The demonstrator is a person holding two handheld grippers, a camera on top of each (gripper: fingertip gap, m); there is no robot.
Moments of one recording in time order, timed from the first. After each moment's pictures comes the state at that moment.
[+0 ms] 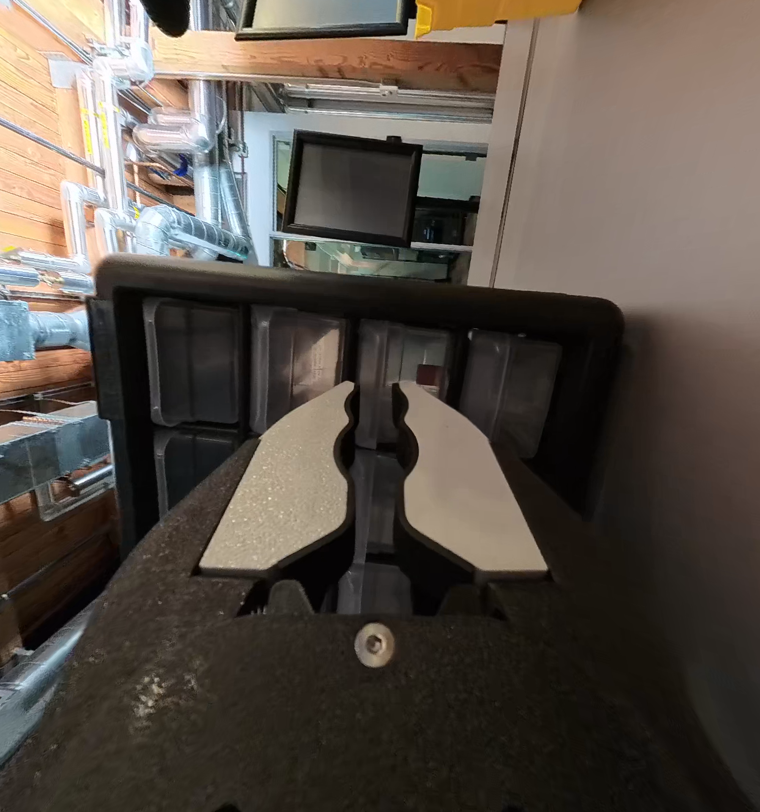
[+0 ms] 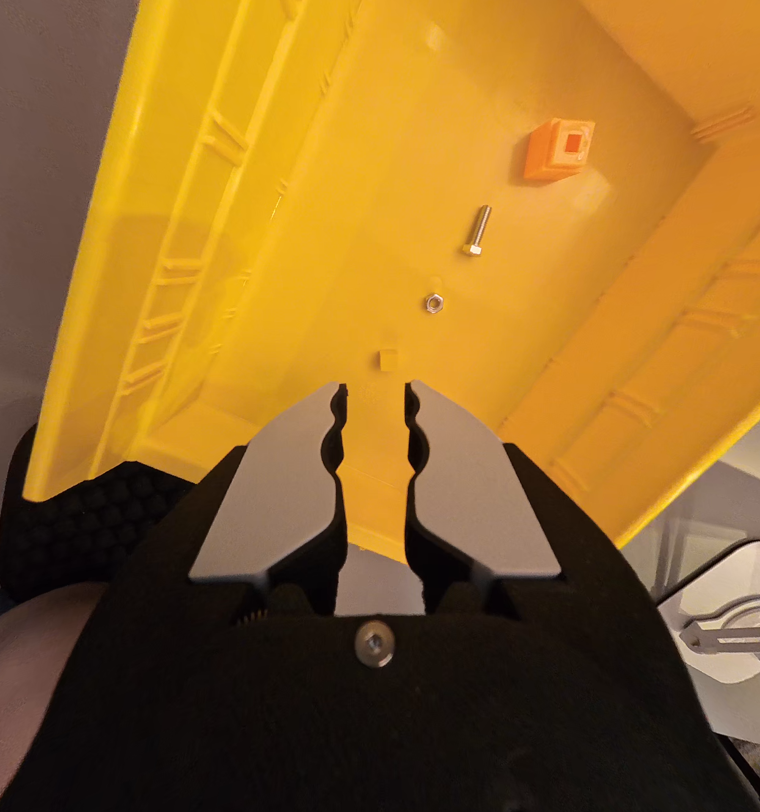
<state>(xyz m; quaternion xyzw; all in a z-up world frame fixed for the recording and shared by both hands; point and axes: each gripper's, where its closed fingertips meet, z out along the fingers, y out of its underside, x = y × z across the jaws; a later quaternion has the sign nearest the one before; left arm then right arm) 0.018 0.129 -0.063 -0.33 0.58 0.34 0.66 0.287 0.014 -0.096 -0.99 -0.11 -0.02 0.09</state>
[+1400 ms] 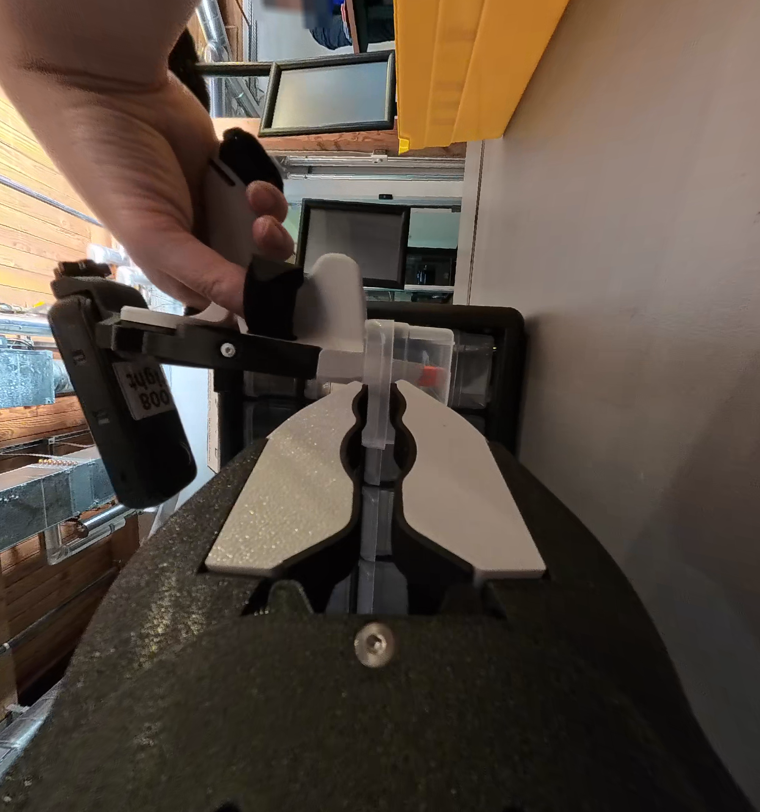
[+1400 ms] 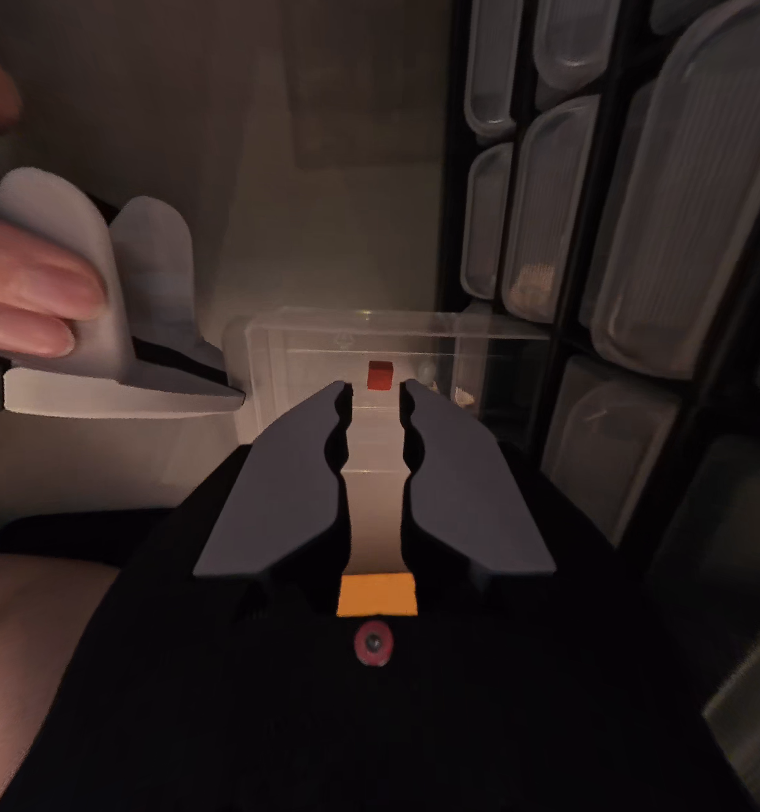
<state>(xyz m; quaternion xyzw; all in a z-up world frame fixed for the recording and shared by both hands) -0.012 0.037 -0.066 -0.29 0.61 0.31 0.67 -0.002 0.080 -0.088 -0.79 -0.61 0.00 0.08</state>
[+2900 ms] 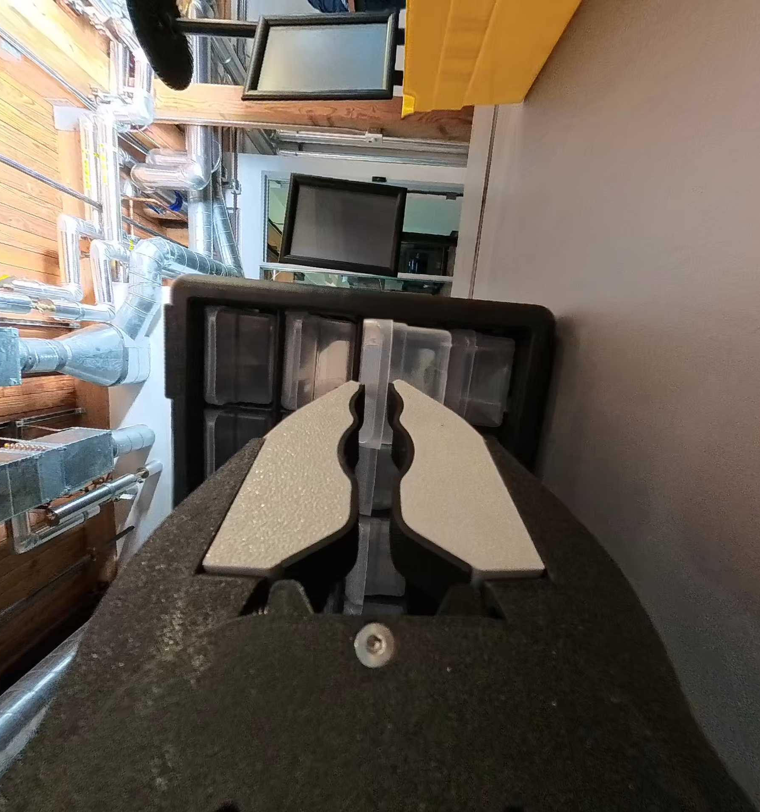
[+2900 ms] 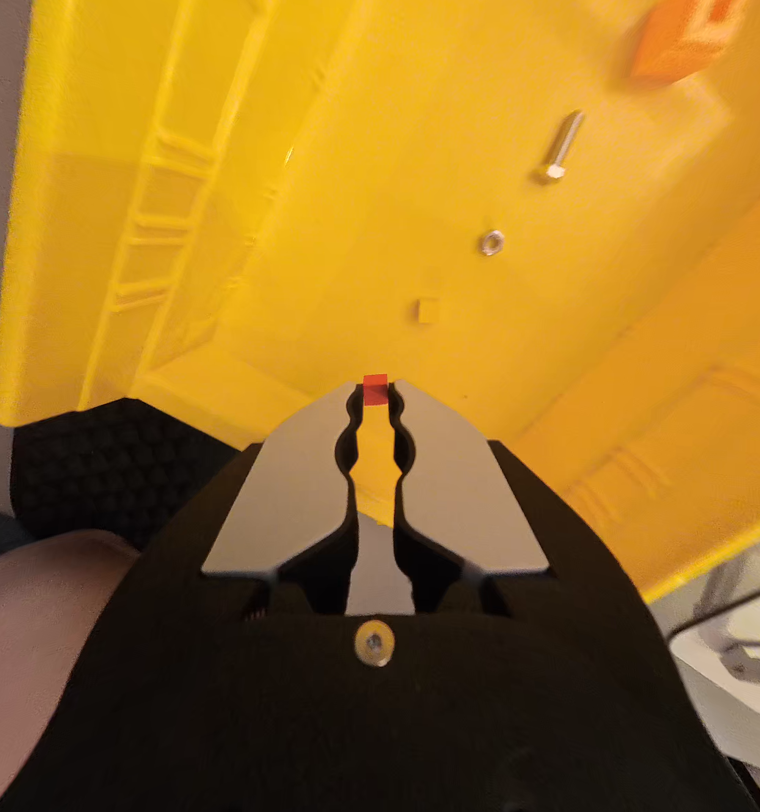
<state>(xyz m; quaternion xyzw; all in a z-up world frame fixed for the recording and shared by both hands) 0.004 0.082 -0.064 -0.32 0.60 0.30 0.66 0.278 -0.020 -0.114 -0.99 -0.13 0.03 0.05</state>
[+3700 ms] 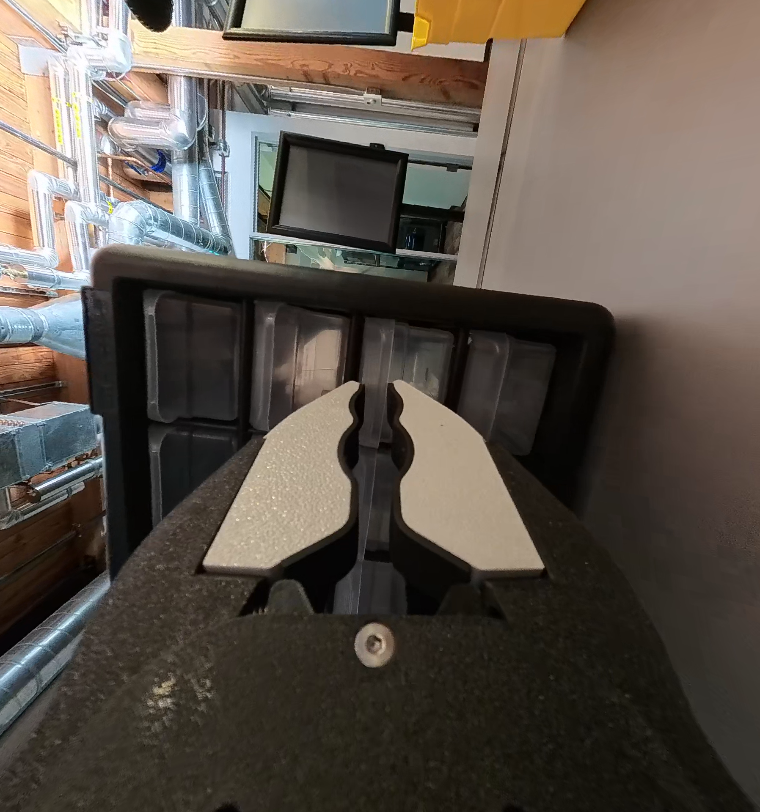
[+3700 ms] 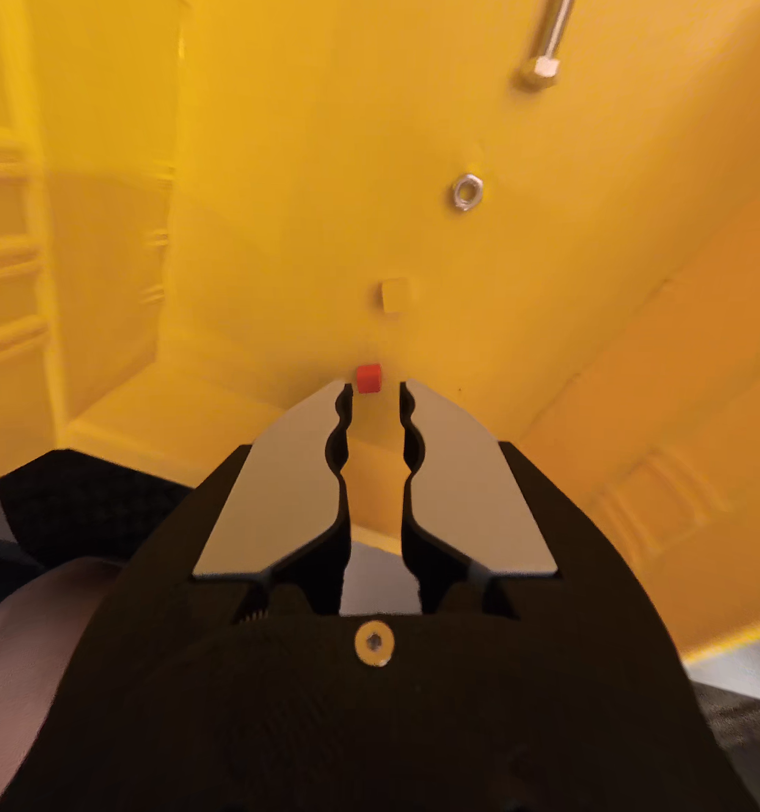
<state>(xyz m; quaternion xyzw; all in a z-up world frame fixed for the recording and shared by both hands) 0.015 0.126 -0.061 -0.35 0.59 0.31 0.66 0.295 -0.027 -0.144 -1.00 -0.06 0.03 0.00</state>
